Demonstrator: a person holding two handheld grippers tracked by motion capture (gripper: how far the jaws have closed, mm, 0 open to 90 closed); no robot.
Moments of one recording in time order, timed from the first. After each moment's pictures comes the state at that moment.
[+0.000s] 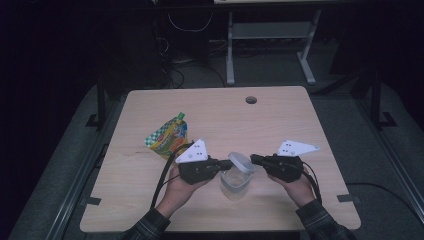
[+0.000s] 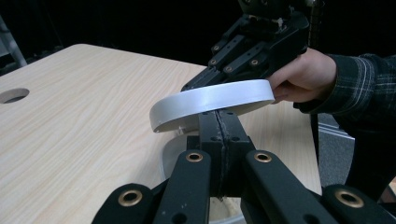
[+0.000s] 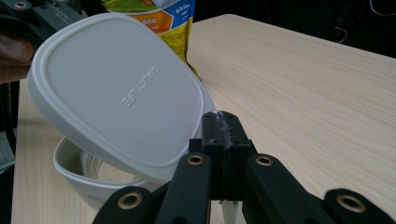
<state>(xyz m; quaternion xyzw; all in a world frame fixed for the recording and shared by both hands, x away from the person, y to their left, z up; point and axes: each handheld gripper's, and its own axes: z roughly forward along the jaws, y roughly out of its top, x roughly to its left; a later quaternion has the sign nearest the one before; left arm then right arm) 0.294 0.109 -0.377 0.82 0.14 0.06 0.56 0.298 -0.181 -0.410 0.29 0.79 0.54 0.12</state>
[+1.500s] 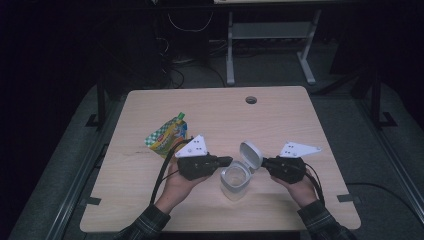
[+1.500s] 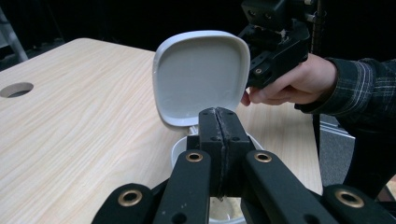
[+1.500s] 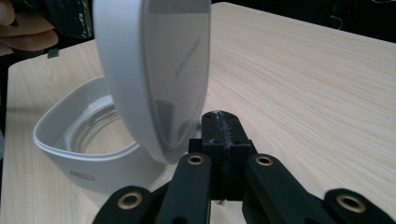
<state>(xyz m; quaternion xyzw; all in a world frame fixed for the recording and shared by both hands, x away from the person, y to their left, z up) 0.300 0.114 -0.371 0.82 0.15 0.06 0.55 0.298 -0.191 -0.420 0.30 0.79 0.52 0.12</state>
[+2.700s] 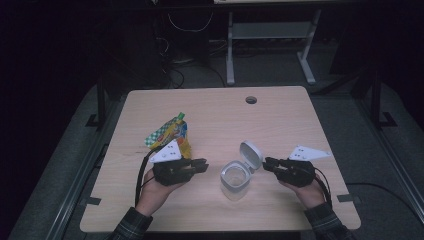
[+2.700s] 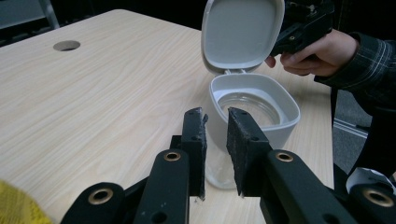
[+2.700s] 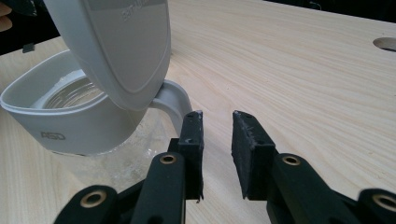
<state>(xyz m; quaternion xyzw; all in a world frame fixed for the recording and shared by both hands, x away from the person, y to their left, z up) 0.288 0.174 -0.382 0.82 0.21 0.07 0.53 0.293 -0.214 -0.433 0.34 0.78 0.51 0.13</state>
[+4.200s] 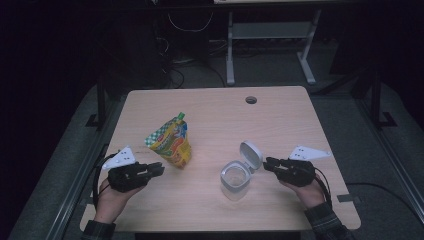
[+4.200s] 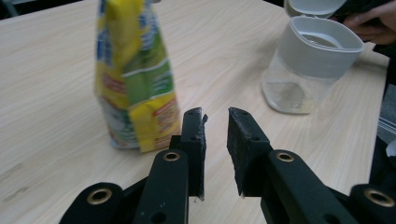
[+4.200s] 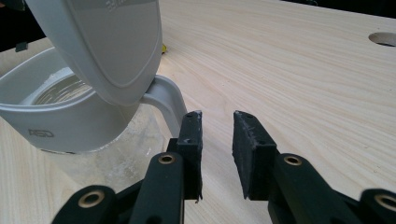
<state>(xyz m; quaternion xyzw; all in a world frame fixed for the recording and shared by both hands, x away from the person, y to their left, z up) 0.275 0.281 -0.389 0.81 0.31 0.11 0.48 0.294 -0.216 -0.436 0.34 0.78 0.50 0.13</state>
